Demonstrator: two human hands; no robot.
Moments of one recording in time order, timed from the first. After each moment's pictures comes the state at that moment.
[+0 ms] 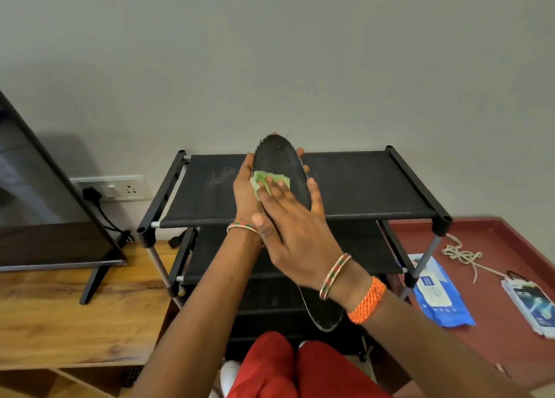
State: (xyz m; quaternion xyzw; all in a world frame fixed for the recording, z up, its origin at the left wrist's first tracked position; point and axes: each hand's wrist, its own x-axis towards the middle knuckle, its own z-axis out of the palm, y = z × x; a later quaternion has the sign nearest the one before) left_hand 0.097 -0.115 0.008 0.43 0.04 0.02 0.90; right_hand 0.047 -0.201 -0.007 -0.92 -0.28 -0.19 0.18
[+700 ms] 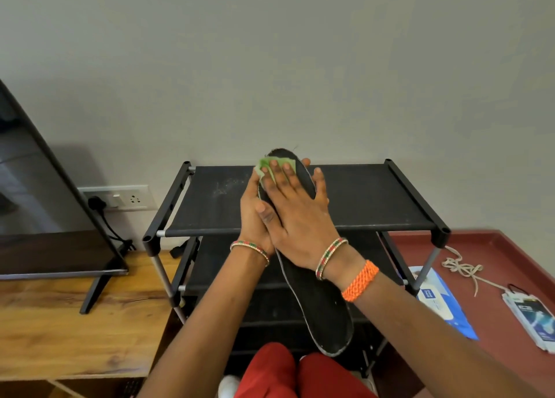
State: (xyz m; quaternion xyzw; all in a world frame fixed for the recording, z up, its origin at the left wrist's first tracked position) left_hand 0.083 -0.110 -0.008 0.57 -0.08 0.08 0.81; right_hand 0.072 -0.195 0.008 -0.94 -0.24 -0.22 0.09
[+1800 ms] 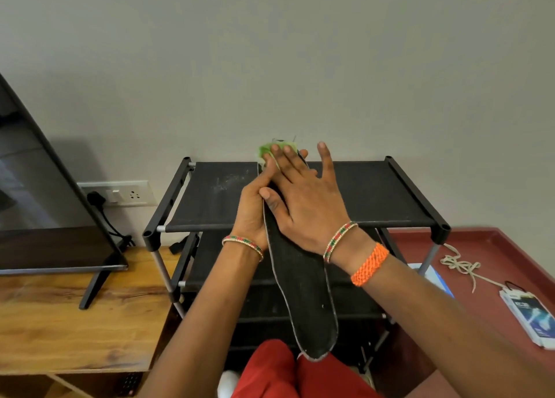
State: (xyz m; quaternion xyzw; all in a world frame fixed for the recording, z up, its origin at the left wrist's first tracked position) left_hand 0.074 -0.109 0.017 0.36 -0.08 -0.06 0.93; right_hand 0.068 -0.203 0.034 -0.93 -0.26 -0.25 0.02
